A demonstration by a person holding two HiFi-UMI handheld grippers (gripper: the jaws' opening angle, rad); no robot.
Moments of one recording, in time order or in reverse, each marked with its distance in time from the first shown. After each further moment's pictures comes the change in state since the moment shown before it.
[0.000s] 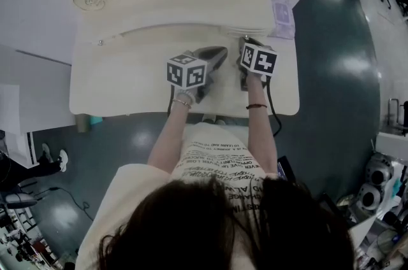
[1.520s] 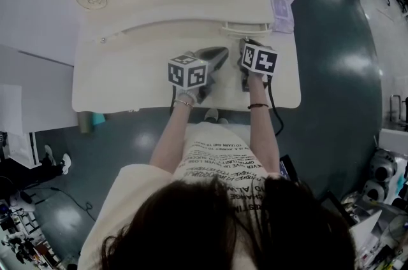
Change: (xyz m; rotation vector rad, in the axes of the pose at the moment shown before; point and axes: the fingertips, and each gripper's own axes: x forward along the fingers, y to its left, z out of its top) left arm -0.012 -0.018 -0.012 0.002 0.000 -0.010; right arm -0.018 0.003 -0.020 0.011 0.016 0.005
